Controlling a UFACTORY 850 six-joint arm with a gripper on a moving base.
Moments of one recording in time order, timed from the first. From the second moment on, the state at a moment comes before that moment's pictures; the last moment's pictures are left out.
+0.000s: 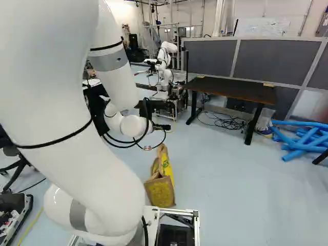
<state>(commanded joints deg) -1.4 -6.4 -19.2 0.0 37.0 0.0</state>
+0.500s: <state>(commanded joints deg) -1.7 -15.5 -25.1 0.0 31.7 0.0</state>
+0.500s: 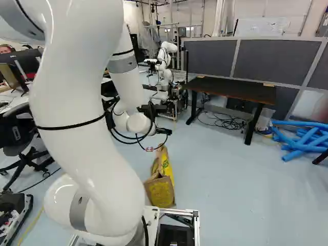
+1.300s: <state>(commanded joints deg) -1.6 -28.8 -34.5 0.0 23.5 0.0</state>
